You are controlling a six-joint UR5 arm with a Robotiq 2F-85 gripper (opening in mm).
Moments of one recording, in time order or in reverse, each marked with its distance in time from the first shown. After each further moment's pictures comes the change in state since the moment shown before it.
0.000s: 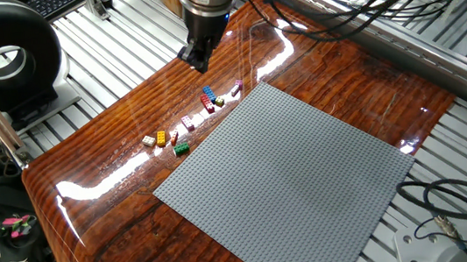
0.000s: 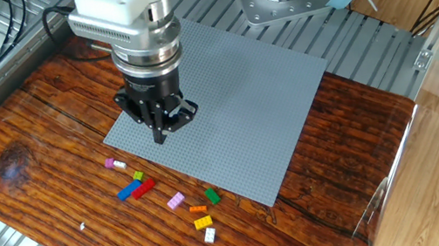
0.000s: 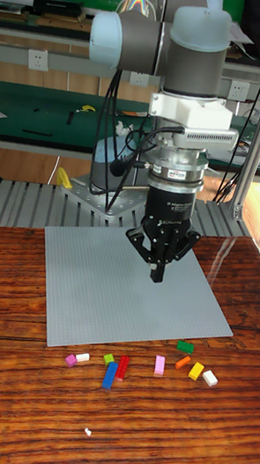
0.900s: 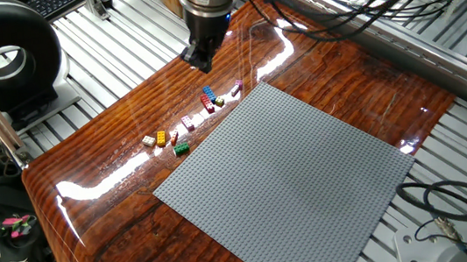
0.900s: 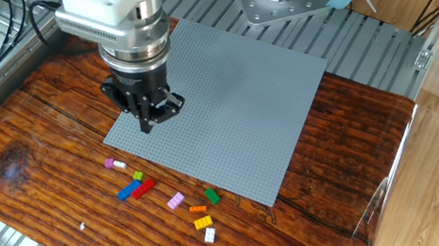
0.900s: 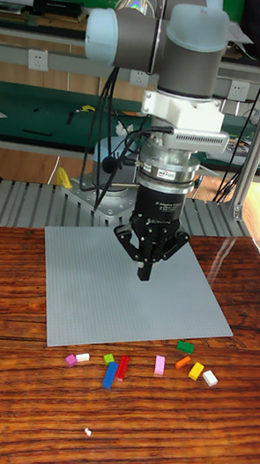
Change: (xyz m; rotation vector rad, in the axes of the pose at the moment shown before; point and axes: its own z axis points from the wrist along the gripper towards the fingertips) arm 0.006 -0.017 0.000 0.018 0.037 0.043
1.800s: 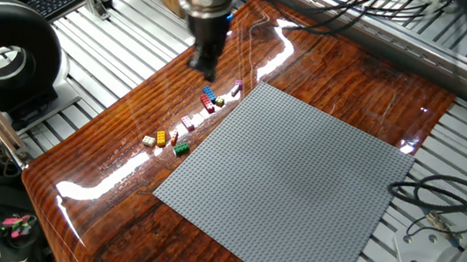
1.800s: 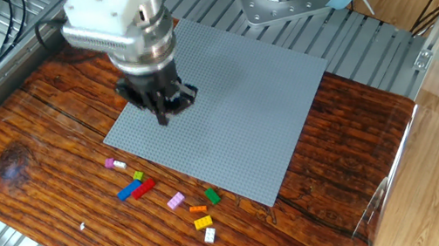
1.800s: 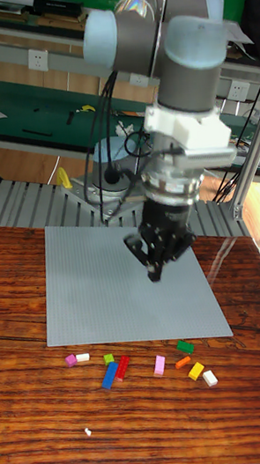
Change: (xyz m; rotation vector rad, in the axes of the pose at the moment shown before) arm -0.012 0.032 0.024 -0.098 0.028 -0.192
